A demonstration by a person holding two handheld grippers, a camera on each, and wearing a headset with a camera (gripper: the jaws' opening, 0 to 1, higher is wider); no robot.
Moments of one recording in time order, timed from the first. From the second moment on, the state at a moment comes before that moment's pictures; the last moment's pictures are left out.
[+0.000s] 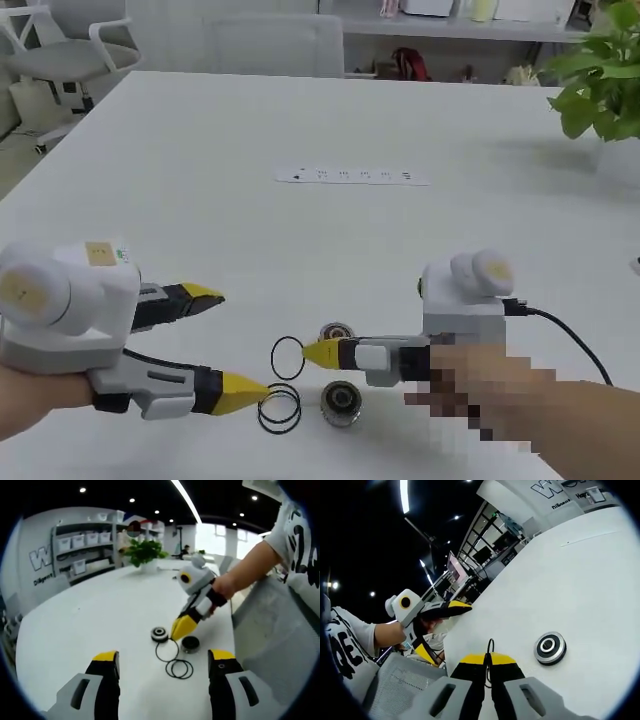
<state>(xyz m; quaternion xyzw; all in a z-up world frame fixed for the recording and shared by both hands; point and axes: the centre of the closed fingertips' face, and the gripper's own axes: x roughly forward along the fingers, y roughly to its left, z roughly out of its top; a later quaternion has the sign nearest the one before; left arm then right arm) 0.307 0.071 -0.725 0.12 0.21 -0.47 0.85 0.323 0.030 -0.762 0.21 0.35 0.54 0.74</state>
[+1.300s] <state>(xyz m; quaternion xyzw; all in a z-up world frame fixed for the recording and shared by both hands) 0.305 0.075 -0.730 0.12 0.22 -0.47 0.85 0.307 0.044 -0.790 0.16 0.39 0.54 0.73</state>
